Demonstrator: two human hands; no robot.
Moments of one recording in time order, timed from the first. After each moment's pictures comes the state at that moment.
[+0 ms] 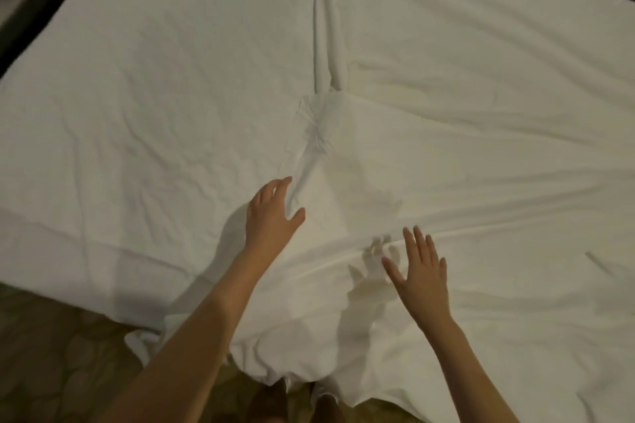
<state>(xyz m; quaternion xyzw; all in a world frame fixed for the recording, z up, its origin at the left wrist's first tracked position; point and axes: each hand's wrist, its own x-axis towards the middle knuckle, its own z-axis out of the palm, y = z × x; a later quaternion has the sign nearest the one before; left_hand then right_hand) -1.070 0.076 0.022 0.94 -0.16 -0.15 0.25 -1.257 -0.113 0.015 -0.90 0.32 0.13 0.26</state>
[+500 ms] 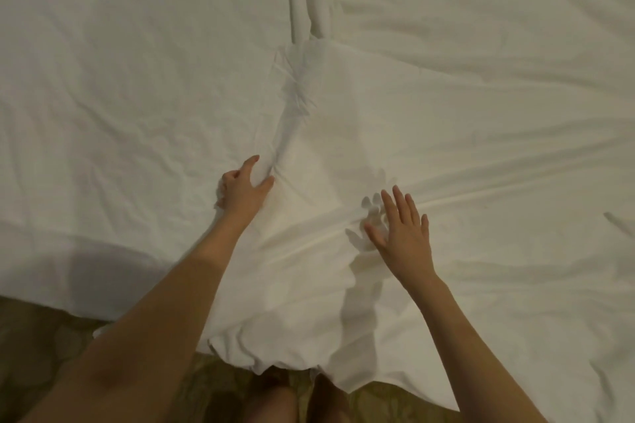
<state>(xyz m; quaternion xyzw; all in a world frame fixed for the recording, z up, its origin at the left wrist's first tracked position) -1.045 0.076 -0.067 0.93 0.04 -0.27 0.25 -1.240 -0.117 -0.043 -0.92 0.28 0.12 0.23</state>
